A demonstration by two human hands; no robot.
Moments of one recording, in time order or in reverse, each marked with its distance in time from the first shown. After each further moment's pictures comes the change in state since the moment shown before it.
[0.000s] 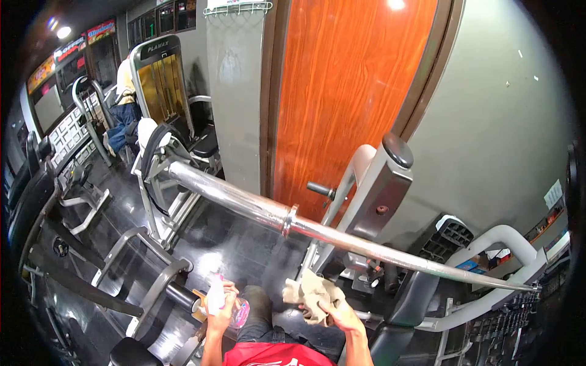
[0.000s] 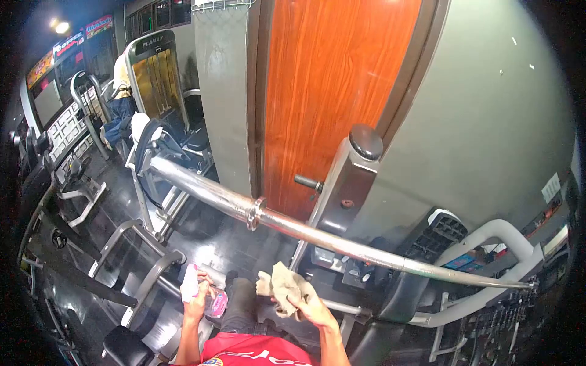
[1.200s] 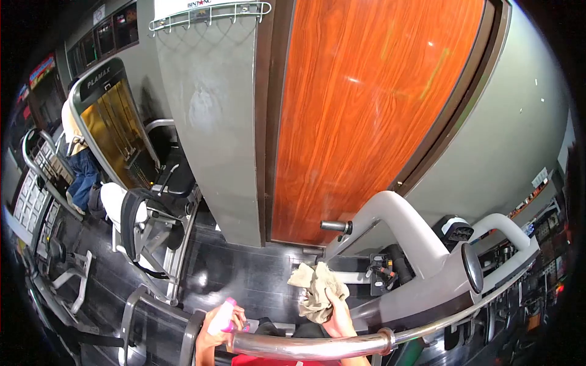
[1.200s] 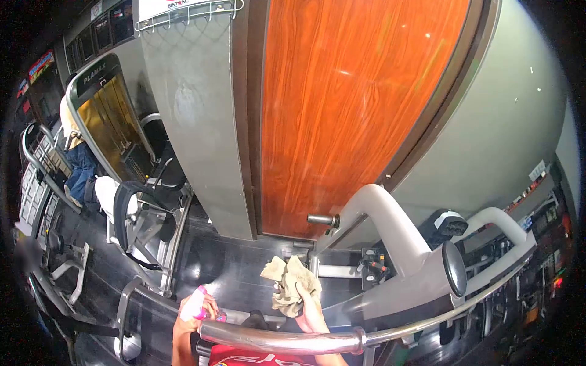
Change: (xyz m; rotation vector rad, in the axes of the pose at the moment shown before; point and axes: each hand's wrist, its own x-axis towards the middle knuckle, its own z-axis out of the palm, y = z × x) left_hand 0.330 0.063 -0.111 -0.118 -0.753 -0.191; right_hand 0.284 -0.052 0.117 0.502 0.674 -0.057
